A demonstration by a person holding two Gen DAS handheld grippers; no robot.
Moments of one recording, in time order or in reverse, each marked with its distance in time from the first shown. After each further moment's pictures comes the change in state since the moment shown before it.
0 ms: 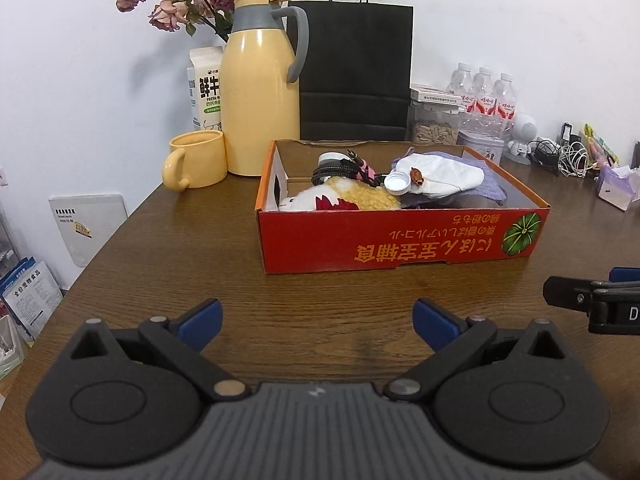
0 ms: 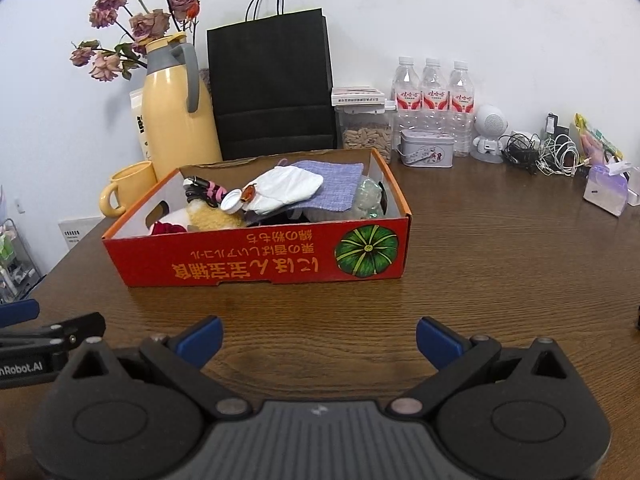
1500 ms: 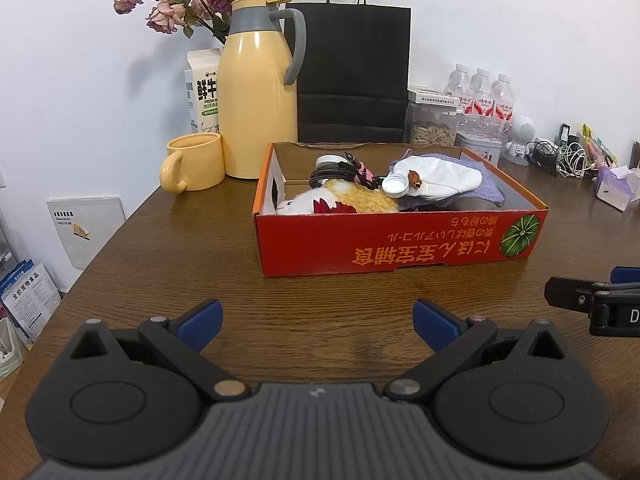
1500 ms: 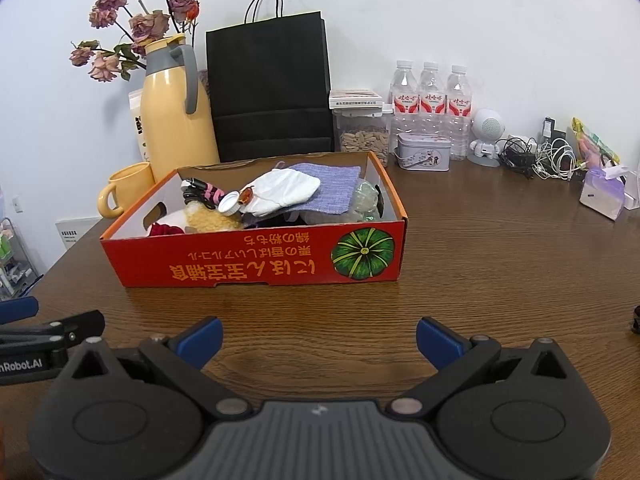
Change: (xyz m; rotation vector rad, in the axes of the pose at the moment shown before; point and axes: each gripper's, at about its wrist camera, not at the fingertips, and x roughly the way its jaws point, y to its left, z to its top) left arm 0.001 -0.001 0.002 0.004 -0.004 -0.006; right arm -0.002 -0.001 0.000 -0.004 -0.008 -0.009
